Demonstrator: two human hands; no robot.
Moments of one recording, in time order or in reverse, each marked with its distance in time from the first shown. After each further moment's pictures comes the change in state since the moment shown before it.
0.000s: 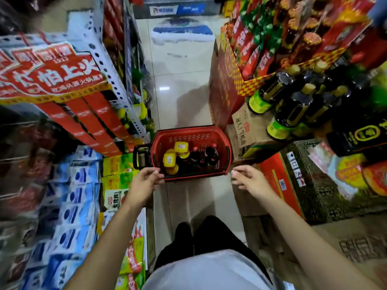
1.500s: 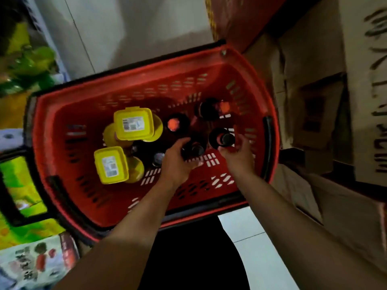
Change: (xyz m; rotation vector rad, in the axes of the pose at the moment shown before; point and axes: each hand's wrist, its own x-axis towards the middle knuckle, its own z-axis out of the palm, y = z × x) left_hand 0.458 -0.286 0.248 0.442 -0.327 -0.174; right_hand 0.471 0.277 0.109 -0.011 0.307 0.534
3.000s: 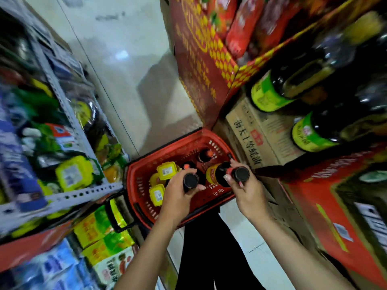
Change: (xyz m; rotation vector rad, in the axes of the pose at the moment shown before) left_hand -0.246 0.228 -0.132 0.105 -0.050 0.362; right_hand -0.273 -0.130 -0.154 0.267 -0.064 -0.463
